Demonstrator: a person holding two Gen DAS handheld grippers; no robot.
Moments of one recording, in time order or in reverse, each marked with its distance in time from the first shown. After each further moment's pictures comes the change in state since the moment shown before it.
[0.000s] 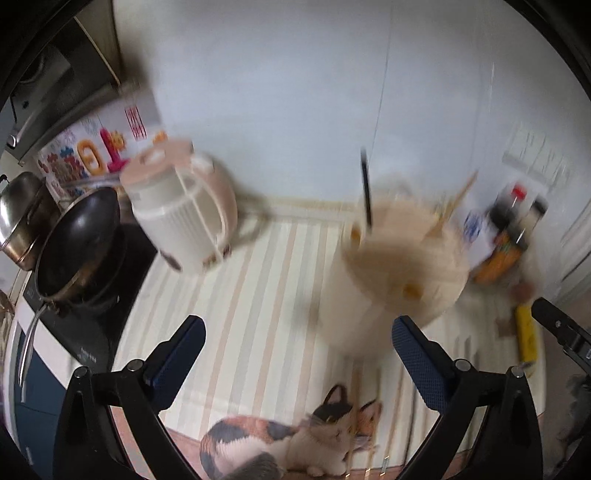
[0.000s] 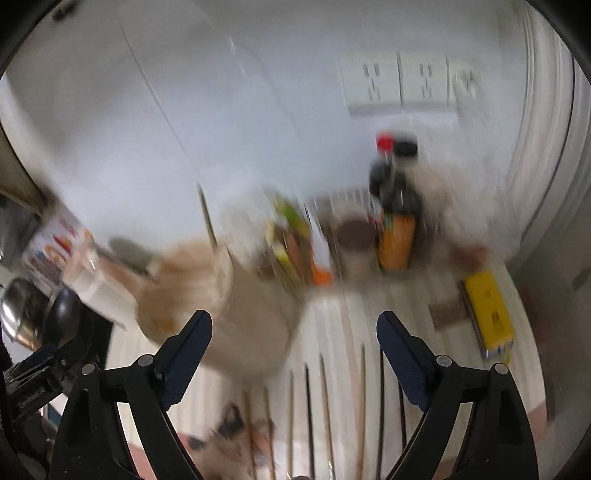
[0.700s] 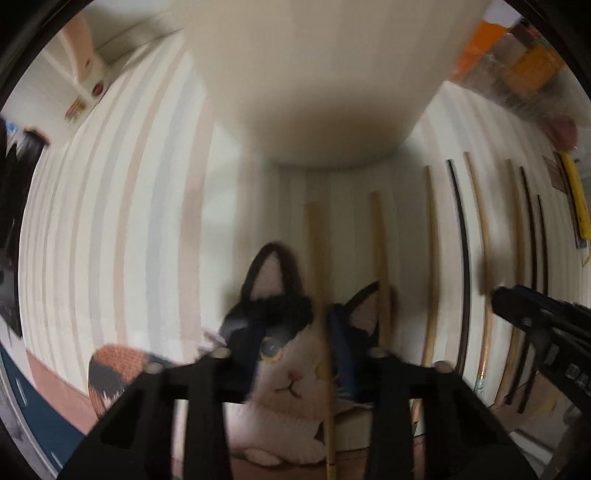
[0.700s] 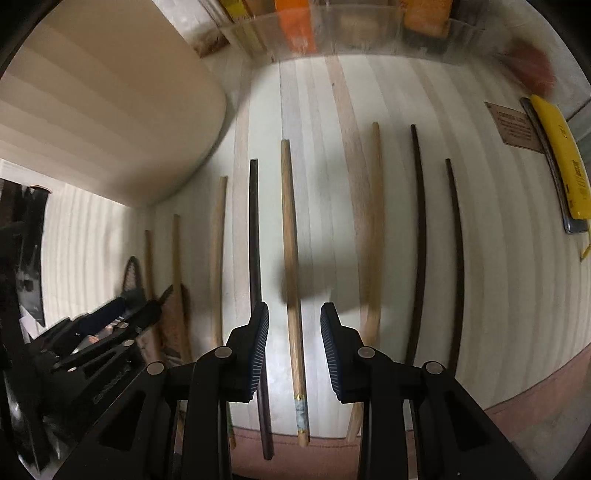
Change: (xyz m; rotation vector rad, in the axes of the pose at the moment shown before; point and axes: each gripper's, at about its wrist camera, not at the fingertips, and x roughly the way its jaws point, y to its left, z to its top) left arm 0.173 -0.077 -0.126 0.156 0.461 -0.080; right arm 0.171 -0.037 -0.132 -0.030 0.559 -0.044
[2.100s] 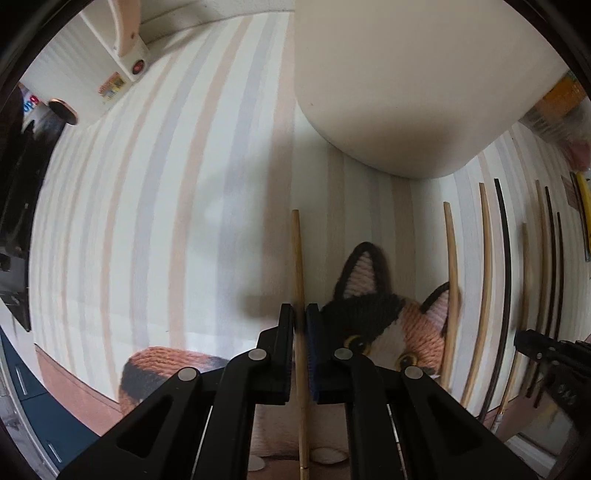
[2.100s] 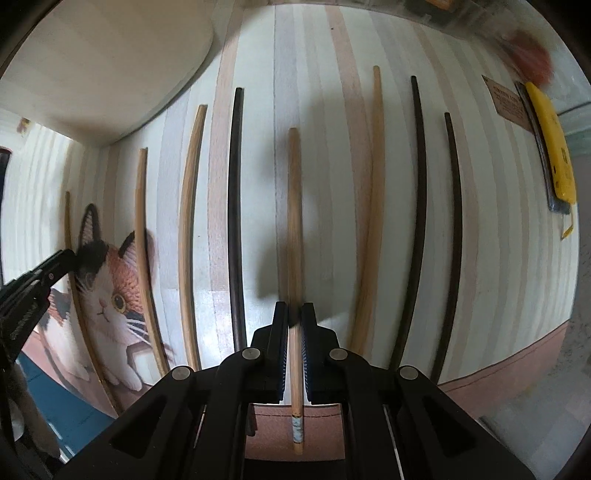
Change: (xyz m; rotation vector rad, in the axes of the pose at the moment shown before) left arm 0.000 0.055 0.002 -0.056 -0.010 0.029; right arm 0.016 0.020 -0.018 -0.006 0.150 -0.146
